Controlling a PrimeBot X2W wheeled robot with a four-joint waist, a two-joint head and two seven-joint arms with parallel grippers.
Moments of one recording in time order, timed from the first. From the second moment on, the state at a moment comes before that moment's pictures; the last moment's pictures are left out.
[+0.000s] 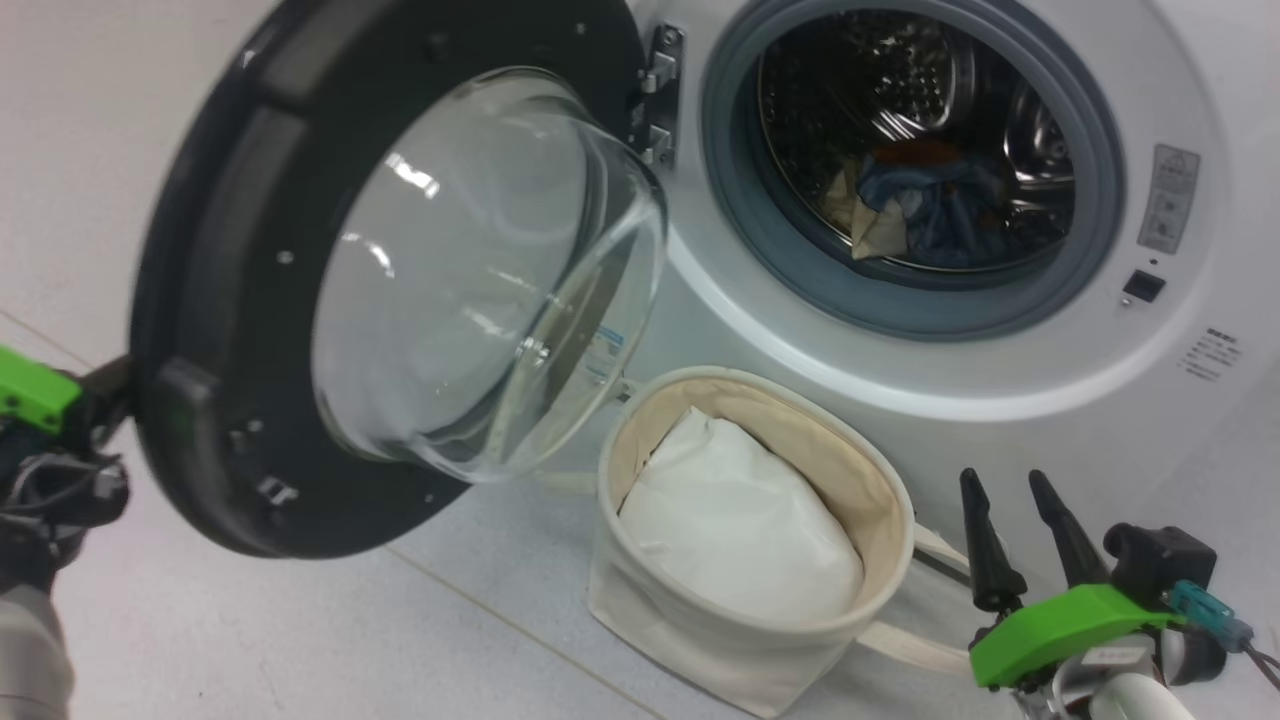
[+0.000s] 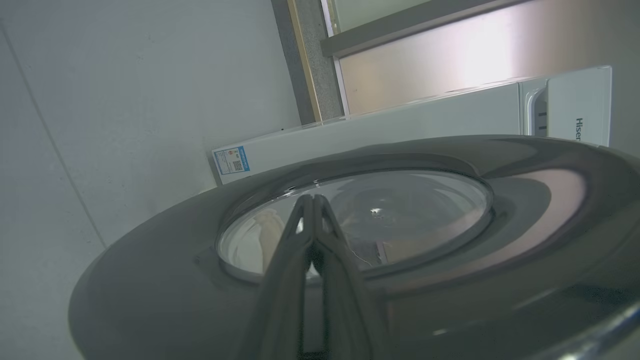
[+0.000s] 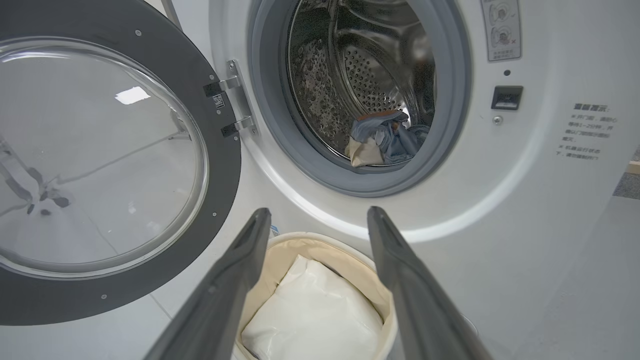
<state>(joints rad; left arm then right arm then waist) -0.87 0.32 0.37 1.10 -1.03 -0.12 0.74 -0.12 -0.24 0.26 0.32 0.51 0.12 -0.25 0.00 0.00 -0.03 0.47</state>
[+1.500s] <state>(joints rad) -0.41 0.05 0.08 0.10 -1.09 0.07 1.04 -0.08 -0.19 0.18 0.30 0.49 0.12 -0.25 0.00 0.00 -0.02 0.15</state>
